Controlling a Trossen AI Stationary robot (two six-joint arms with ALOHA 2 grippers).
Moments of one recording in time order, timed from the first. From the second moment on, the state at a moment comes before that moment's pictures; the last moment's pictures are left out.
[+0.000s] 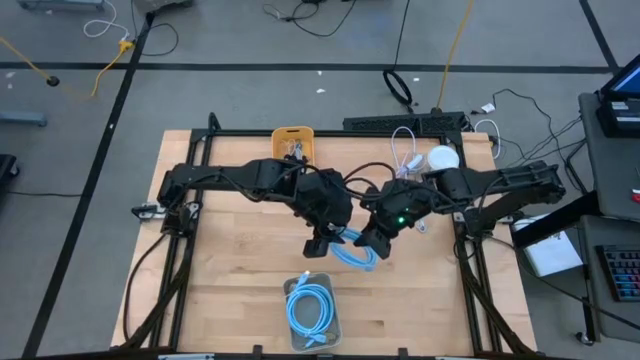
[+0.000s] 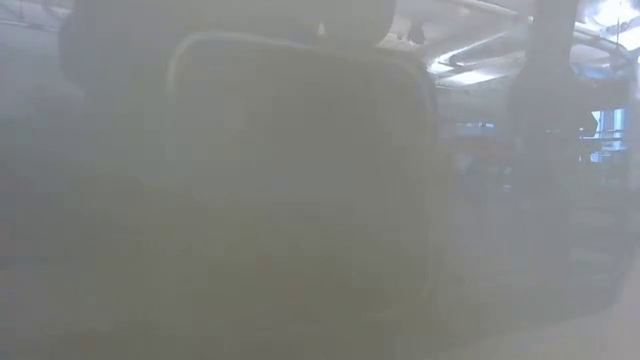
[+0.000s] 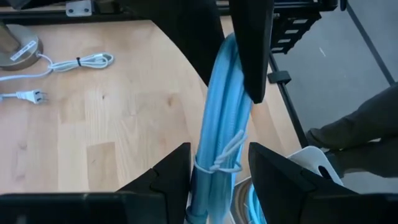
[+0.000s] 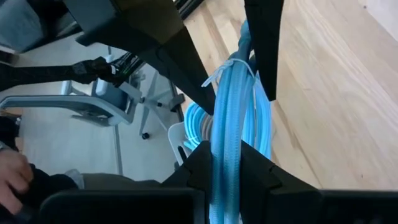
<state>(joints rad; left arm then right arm) -0.09 1.94 2.14 -1.02 0.25 0.00 0.19 1.40 1.50 -0.77 -0.19 0.86</state>
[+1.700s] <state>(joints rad) -0.36 1.64 2.14 -0.27 -1.26 0.07 0.28 1.25 1.32 0.39 0.28 0.26</state>
